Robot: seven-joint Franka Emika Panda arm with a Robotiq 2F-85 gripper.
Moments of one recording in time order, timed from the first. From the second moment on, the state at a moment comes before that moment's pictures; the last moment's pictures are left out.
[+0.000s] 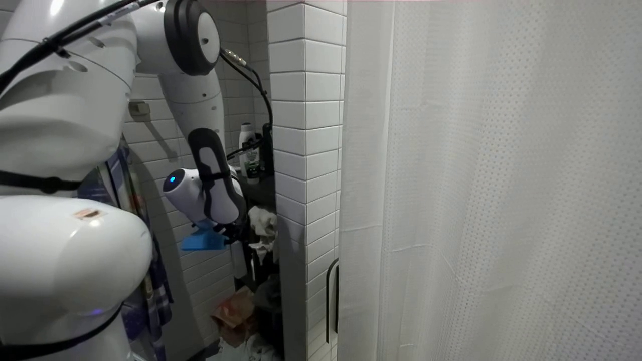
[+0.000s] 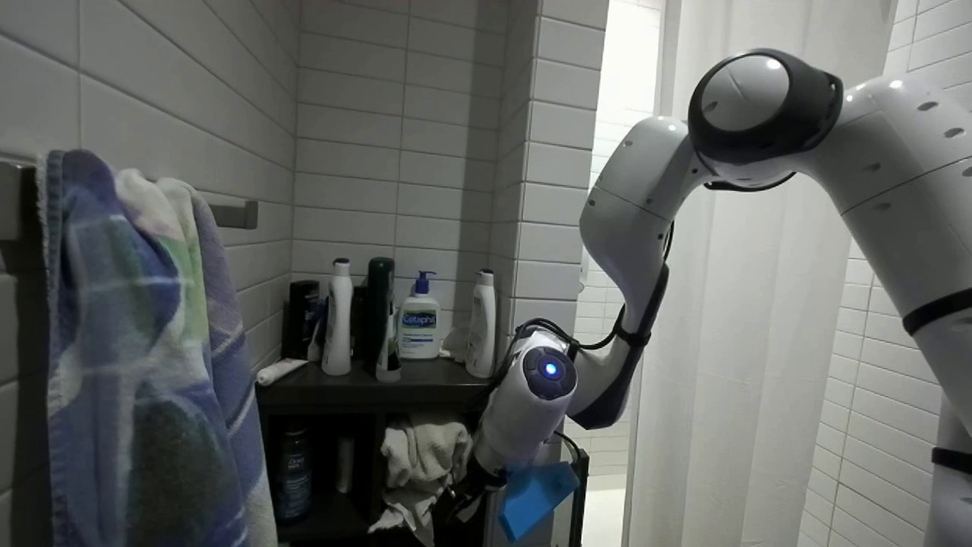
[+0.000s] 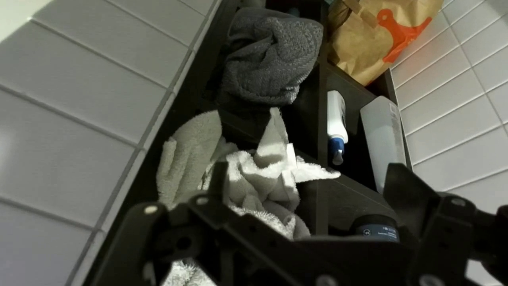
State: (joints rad) arm 0.23 0.53 0.13 -2.20 -2.08 2.85 2.08
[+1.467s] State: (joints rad) arm 0.03 0.63 0.35 -2.09 -2.47 2.58 2.41
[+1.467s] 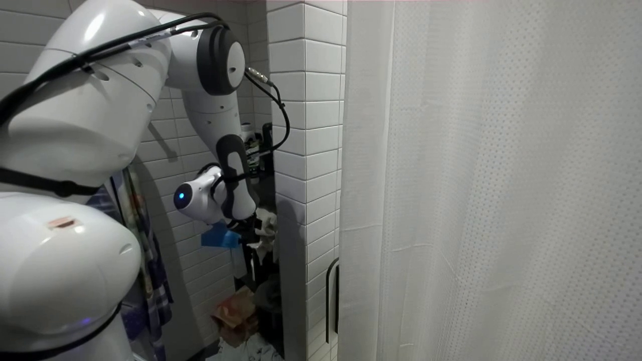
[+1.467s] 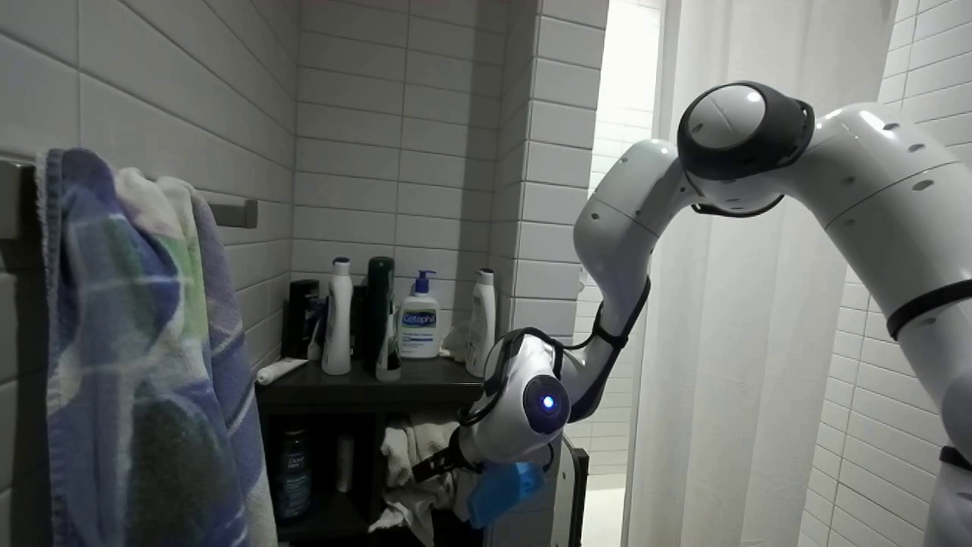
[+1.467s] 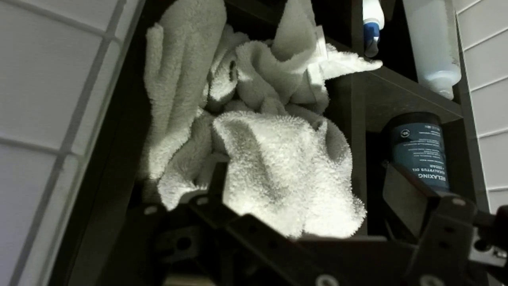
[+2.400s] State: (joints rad) arm 0.07 0.71 0.36 -1.91 -2.39 2.58 2.26
